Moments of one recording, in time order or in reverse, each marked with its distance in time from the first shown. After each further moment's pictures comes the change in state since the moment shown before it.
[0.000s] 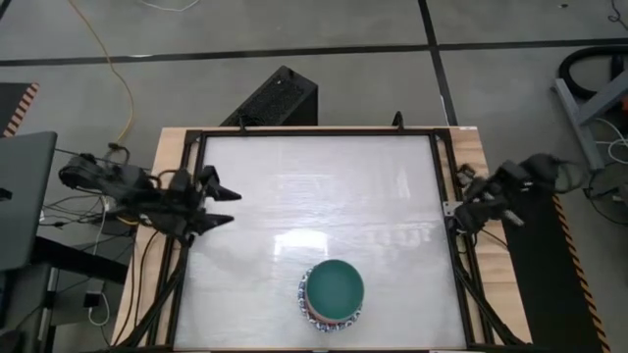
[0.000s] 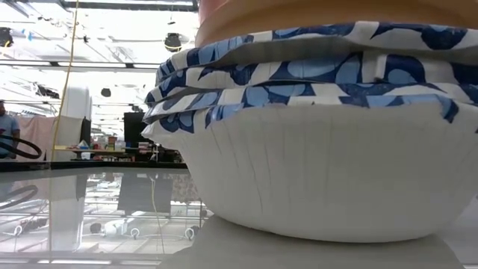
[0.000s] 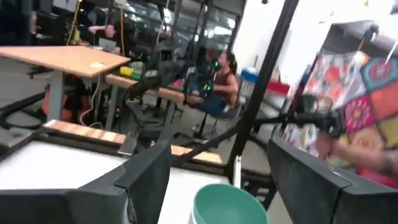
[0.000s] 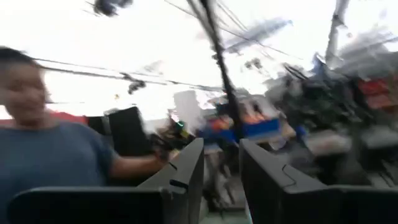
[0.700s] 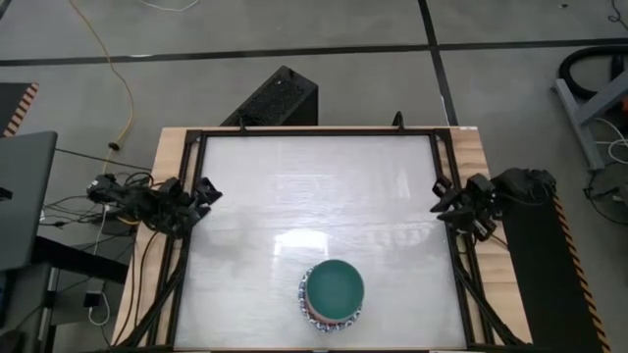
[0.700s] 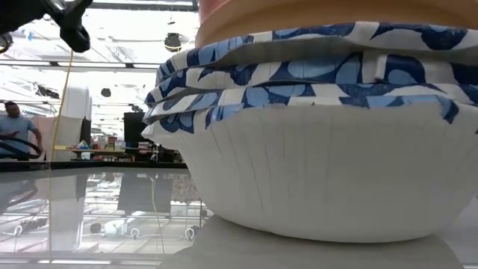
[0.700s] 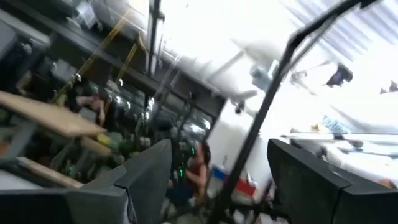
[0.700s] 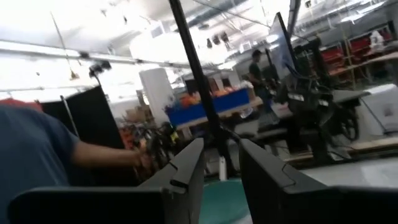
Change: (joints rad) left arm 0.000 -0.634 -0.780 0.610 -0.052 -0.065; right arm -0.059 -0.006 -0.173 0.036 0.062 0.054
